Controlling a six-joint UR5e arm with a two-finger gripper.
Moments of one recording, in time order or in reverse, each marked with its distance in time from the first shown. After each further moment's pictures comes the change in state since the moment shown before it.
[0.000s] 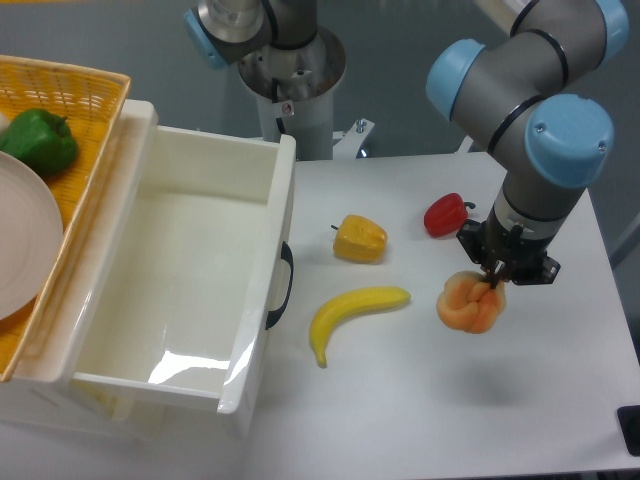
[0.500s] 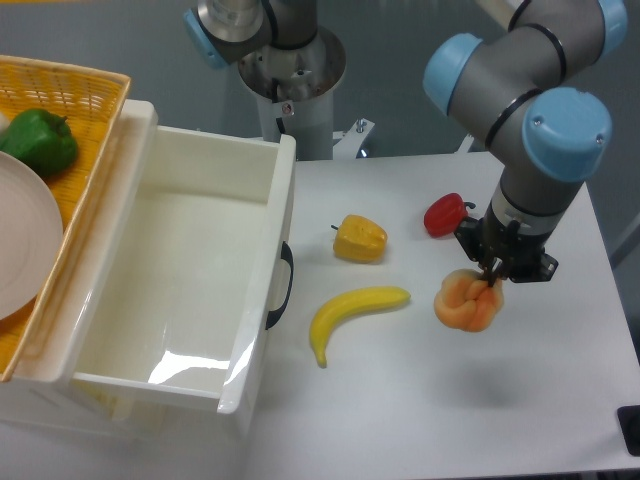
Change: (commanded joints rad) arm -0.011 0.075 -0.011 -0.009 -0.081 -0.020
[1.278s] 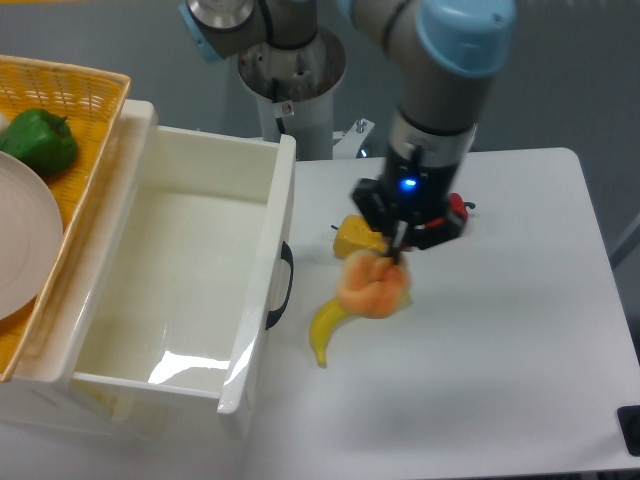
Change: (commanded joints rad) arm -0.201 0.175 -0.051 -0.031 -0.128 -0.397
